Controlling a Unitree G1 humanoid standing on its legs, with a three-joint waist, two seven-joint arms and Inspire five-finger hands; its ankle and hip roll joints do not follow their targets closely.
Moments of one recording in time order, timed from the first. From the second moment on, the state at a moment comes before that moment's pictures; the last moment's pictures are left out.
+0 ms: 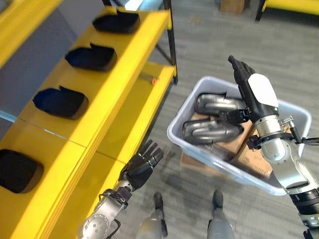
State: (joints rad) left arm 0.09 0.37 -0.10 -0.09 -1.21 0.25 -0.12; right arm -0.40 -0.79 0.18 -0.15 -0.35 0.10 -0.14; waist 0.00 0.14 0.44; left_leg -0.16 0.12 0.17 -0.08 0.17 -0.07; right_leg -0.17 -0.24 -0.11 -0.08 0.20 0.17
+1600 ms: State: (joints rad) left arm 0.01 0.37 -0.14 -0.13 -1.20 0.11 -0.14; right arm -0.45 -0.75 0.31 -0.12 -0.62 0.11 -0.23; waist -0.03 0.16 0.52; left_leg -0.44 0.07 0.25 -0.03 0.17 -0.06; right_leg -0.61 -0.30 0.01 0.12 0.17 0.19
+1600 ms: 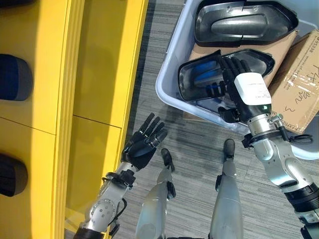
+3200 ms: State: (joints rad) left arm -0.04 0.37 -0.18 -0.04 -1.16 0.06 -0.19; right arm -0.95 -0.83 0.57 0.49 -0.64 0.12 -0.39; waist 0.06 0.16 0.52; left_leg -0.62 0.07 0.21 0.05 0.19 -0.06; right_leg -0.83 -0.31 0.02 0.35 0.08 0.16
